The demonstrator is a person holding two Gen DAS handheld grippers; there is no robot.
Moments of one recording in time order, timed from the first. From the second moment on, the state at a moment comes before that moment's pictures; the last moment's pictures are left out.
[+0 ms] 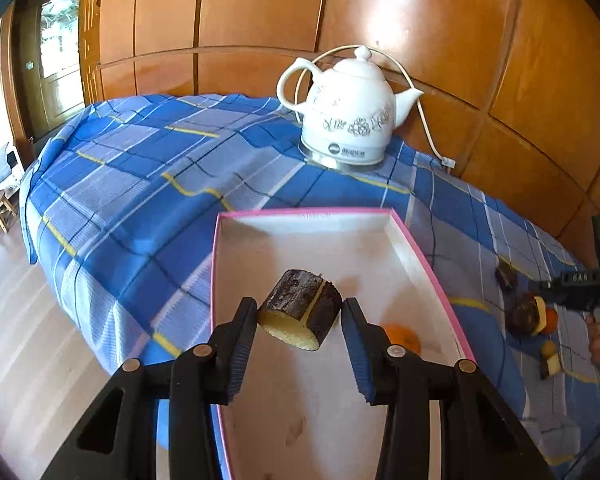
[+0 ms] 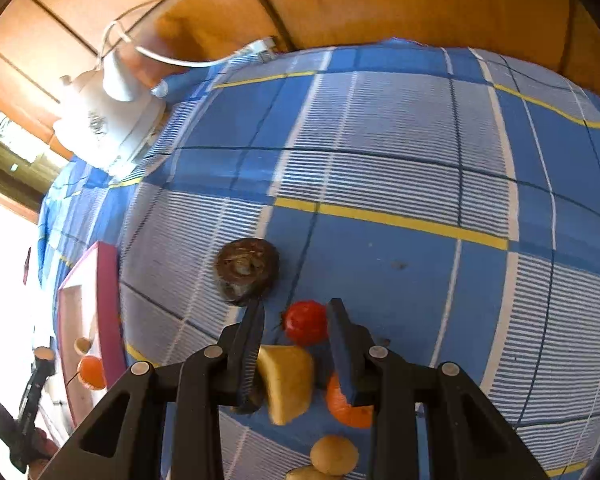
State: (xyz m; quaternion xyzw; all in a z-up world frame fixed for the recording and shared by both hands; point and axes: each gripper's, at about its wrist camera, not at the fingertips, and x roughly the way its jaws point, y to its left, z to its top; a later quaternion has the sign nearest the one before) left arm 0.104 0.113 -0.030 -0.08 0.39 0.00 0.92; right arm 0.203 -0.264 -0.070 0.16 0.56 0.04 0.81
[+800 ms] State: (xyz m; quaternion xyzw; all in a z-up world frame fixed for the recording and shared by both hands) left arm 0.111 0.104 -0.034 -0.07 0.40 0.02 0.91; right arm 0.207 -0.262 -0.081 0.18 0.57 0.05 0.80
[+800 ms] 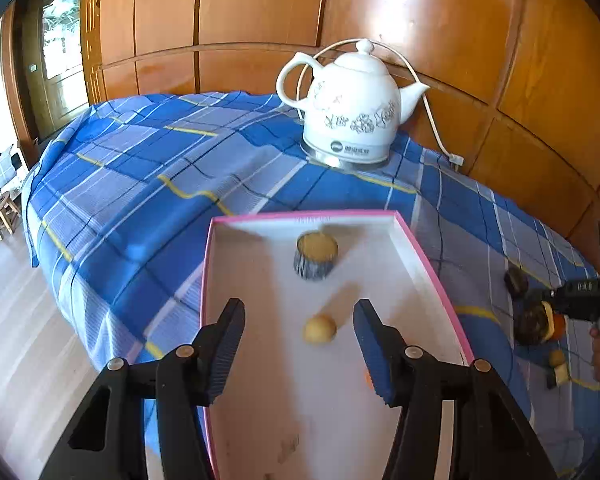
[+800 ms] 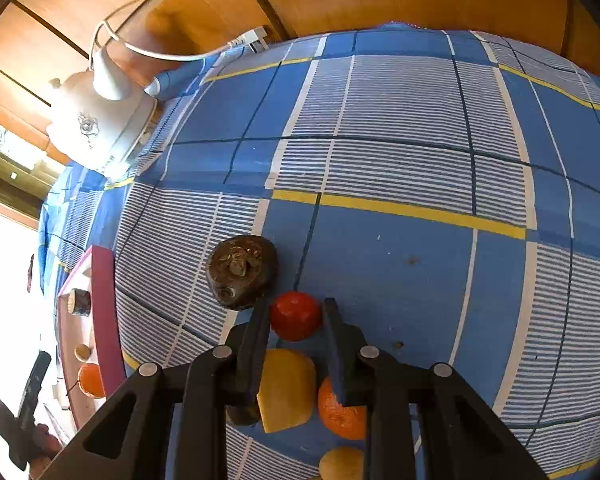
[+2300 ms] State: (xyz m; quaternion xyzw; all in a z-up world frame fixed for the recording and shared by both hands) left arm 0.034 0.095 -0.021 -0.07 0.38 0.02 0.92; right arm 0.116 -0.058 -0.041 0.07 0.53 0.27 0.80
